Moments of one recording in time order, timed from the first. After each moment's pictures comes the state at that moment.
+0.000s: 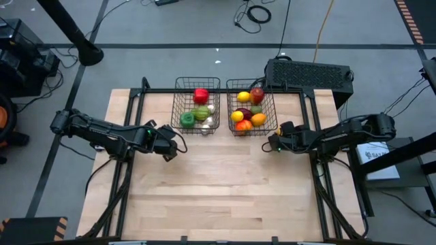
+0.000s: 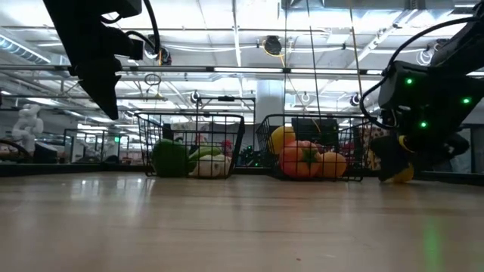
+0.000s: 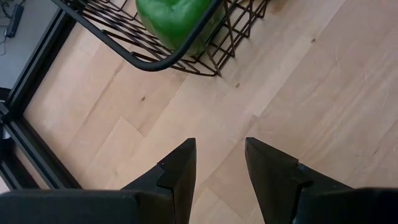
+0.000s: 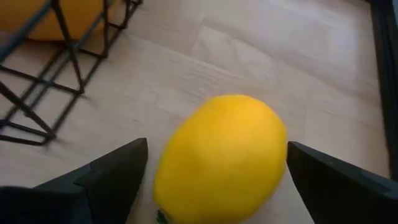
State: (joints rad) left arm -0.15 1.21 0.83 -1.02 -0.50 -0.69; right arm -0.08 1.24 0.29 -0.37 0.75 1.05
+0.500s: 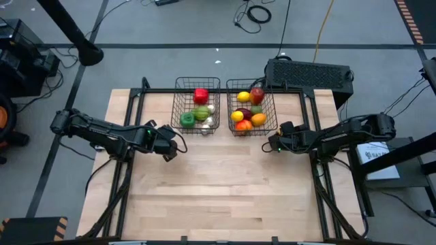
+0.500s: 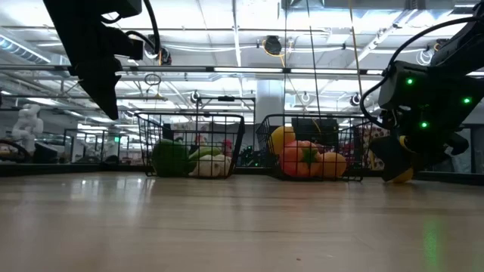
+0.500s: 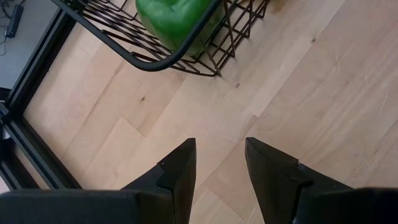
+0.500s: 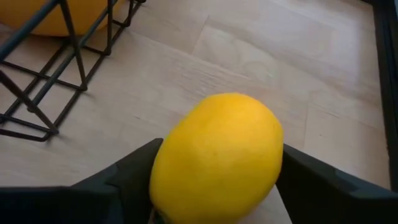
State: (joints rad) left arm -0.15 1.21 0.83 -1.02 -0.50 -0.69; right arm -0.08 1.24 0.29 -0.37 0.75 1.03
